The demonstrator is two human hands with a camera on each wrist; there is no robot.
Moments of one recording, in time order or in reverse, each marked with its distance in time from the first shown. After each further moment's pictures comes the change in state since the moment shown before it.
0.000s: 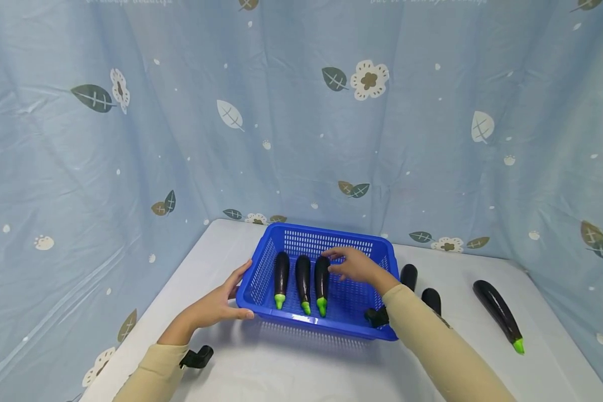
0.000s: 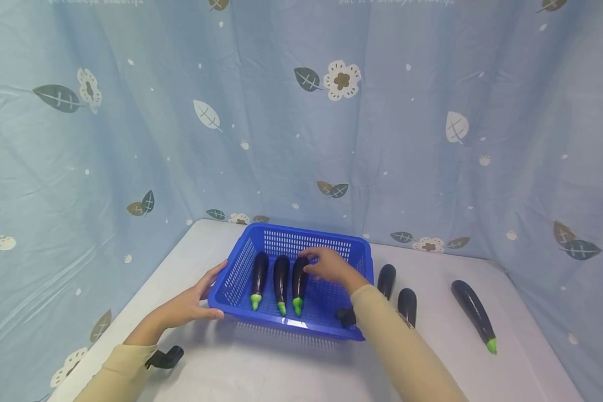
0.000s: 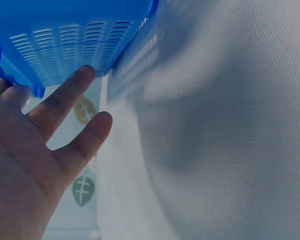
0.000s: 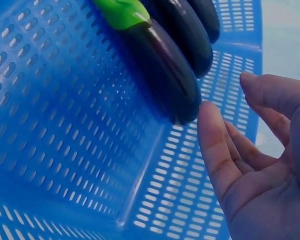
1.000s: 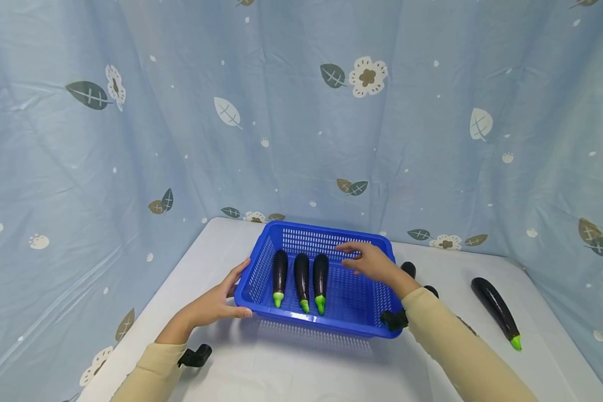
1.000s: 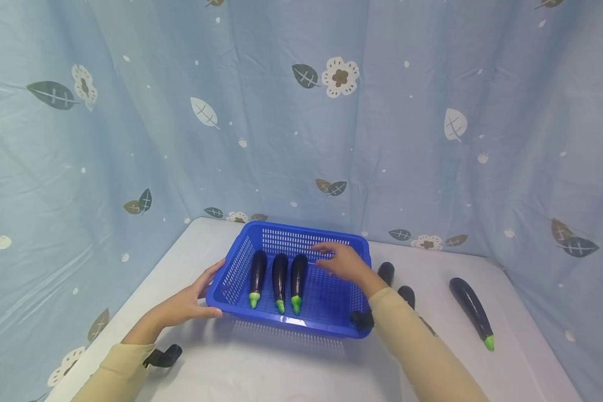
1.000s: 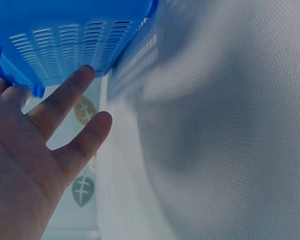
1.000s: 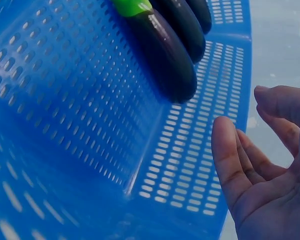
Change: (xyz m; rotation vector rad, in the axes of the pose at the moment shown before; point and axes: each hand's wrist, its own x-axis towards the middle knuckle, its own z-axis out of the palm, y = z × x) left_hand 0.000 -0.001 0.000 0.032 0.008 0.005; right_hand -0.027 0.010 -0.025 0.007 0.085 -0.047
